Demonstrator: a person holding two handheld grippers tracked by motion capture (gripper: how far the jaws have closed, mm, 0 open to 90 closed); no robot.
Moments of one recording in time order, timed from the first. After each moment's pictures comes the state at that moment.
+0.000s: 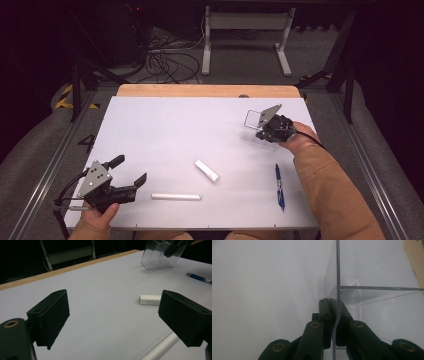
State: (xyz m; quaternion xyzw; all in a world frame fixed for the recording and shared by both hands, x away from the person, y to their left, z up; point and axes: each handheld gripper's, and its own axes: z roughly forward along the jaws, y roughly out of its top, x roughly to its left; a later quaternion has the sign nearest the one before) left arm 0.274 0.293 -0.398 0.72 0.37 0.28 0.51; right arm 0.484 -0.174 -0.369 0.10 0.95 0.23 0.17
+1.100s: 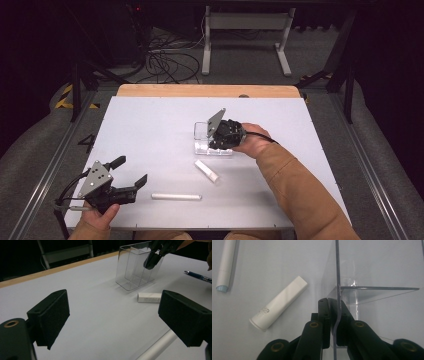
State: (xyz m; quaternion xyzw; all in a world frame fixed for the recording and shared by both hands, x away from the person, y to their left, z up) left arm 0.274 0.293 -0.400 0.73 0.37 0.28 0.51; right arm 0.467 -0.036 -0.371 -0.02 0.97 0.24 0.09
